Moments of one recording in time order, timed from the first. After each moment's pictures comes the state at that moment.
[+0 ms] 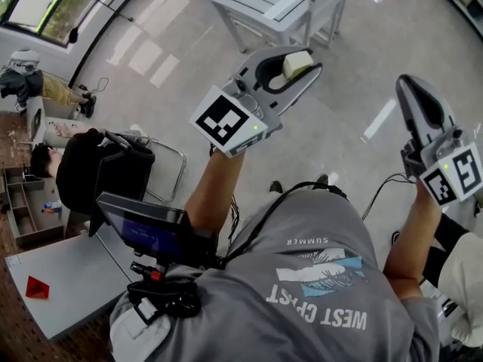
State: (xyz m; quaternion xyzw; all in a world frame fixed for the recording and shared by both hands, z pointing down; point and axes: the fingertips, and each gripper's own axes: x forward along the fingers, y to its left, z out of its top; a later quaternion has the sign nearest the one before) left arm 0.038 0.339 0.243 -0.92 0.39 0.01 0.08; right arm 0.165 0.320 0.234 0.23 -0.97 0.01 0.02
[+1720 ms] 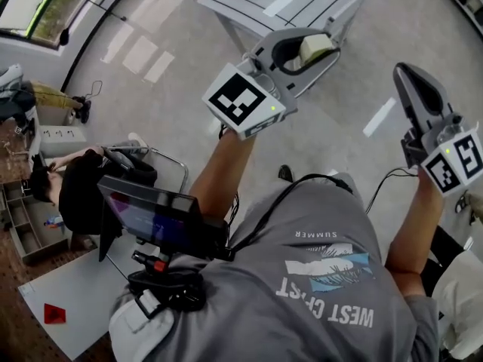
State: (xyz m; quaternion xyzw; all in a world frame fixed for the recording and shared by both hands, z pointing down) left arm -0.069 0.171 0.217 -0.92 0.38 0.03 0.07; right arm 0.025 0.164 0.211 0.22 -0.97 0.02 0.06
